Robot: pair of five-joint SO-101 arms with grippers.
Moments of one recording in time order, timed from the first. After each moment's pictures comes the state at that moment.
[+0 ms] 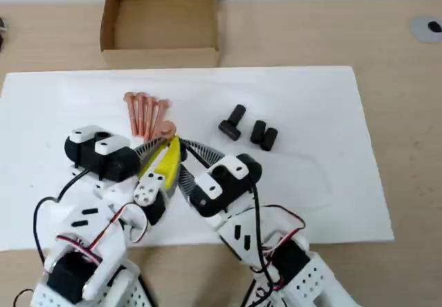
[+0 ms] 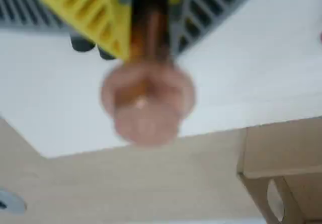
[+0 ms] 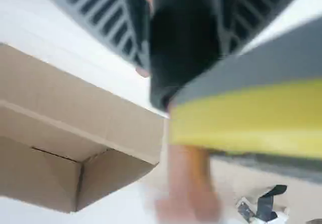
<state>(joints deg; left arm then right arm) 27.6 -104.4 75.3 49.9 2.2 -45.2 -103.2 97.2 15.9 -6.6</state>
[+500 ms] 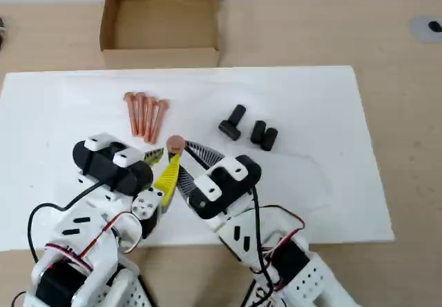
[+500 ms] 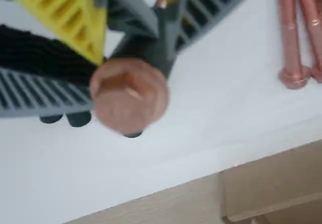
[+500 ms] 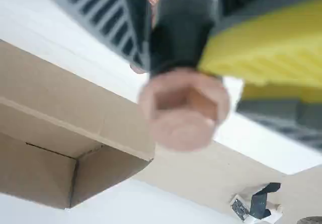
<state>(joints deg) 25.1 -104.4 68.7 62.3 -8.7 -45.3 -103.1 97.1 15.9 -6.6</state>
